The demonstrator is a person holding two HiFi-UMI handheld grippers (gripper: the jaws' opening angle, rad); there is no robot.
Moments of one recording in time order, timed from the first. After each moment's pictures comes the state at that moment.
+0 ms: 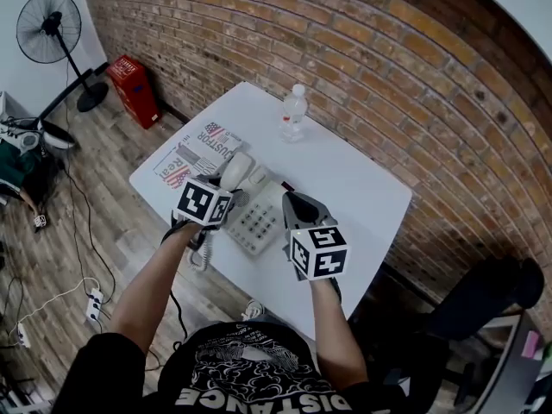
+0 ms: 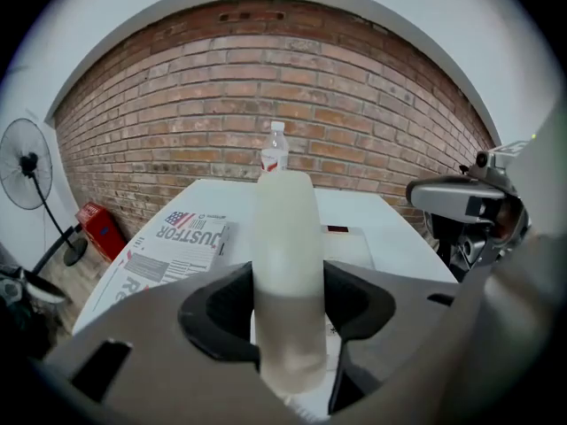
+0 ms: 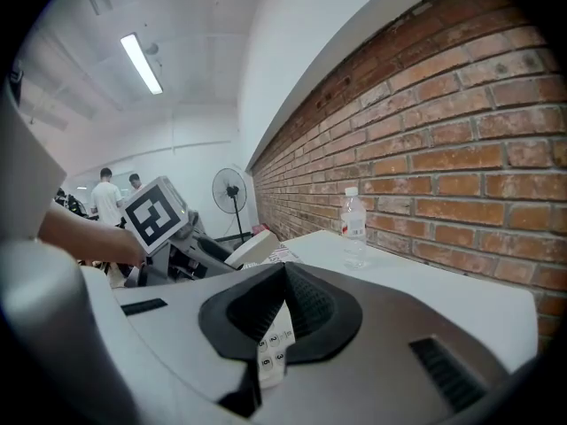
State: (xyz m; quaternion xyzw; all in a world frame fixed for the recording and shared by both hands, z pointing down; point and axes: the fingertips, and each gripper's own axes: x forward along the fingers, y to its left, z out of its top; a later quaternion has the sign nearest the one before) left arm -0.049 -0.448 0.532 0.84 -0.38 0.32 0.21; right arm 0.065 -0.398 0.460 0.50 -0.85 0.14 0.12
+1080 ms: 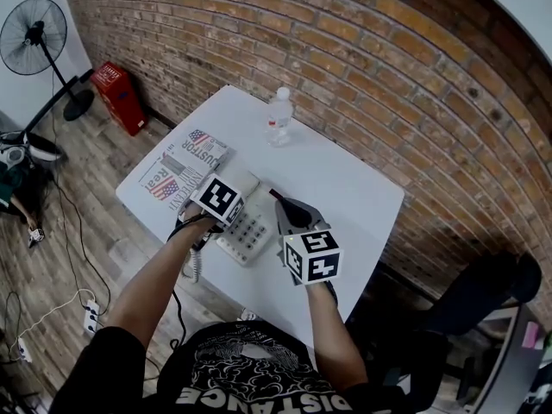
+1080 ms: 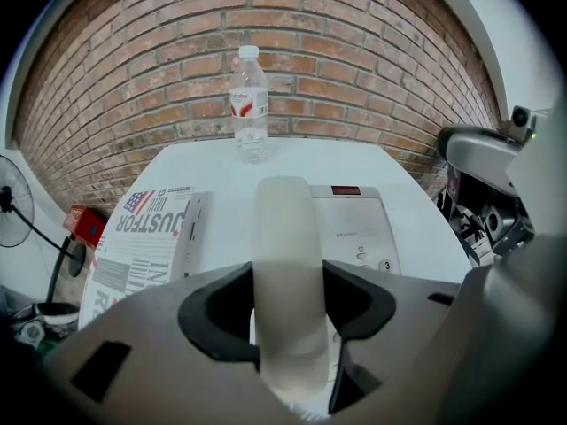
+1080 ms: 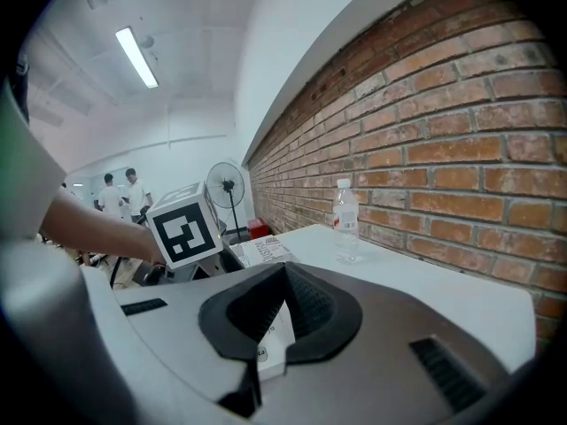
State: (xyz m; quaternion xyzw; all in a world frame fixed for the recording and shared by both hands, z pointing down) left arm -0.016 -0.461 0.594 0.80 -0.31 0.47 0.22; right arm 0.077 -0.415 0.477 0.51 -0.84 0.14 0.14
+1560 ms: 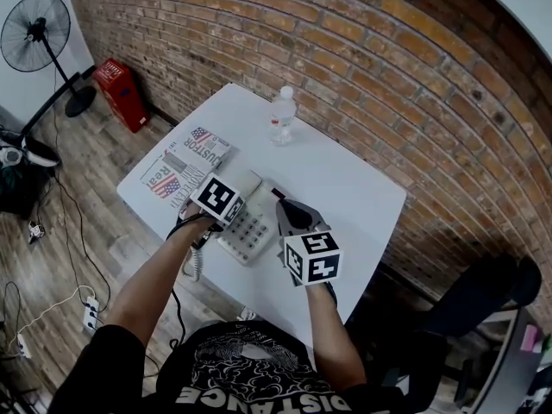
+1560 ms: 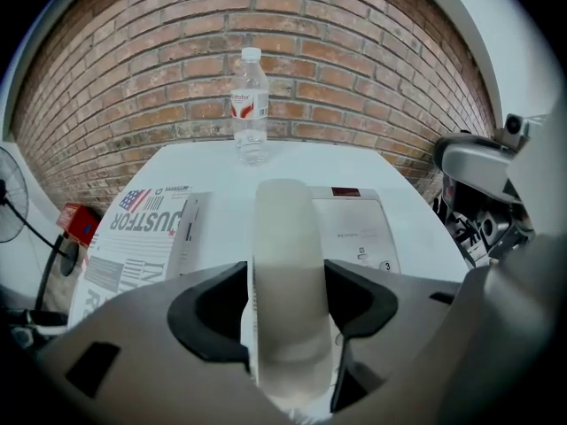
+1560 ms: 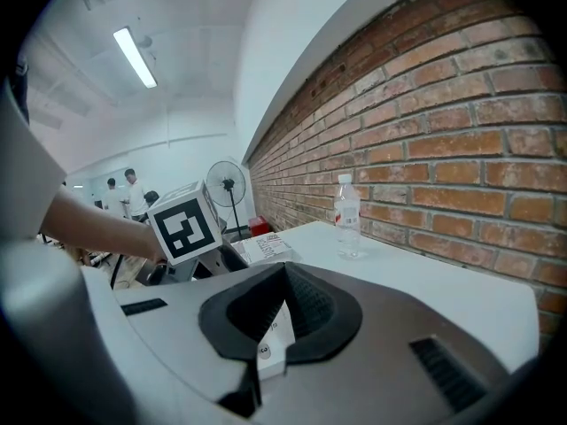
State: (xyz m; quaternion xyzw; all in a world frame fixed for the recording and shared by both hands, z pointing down) left arm -0.015 -0.463 0.597 0.81 -0.30 0.45 0.23; right arm 0.075 -0.415 0.483 0.50 -0.84 0.15 0.14
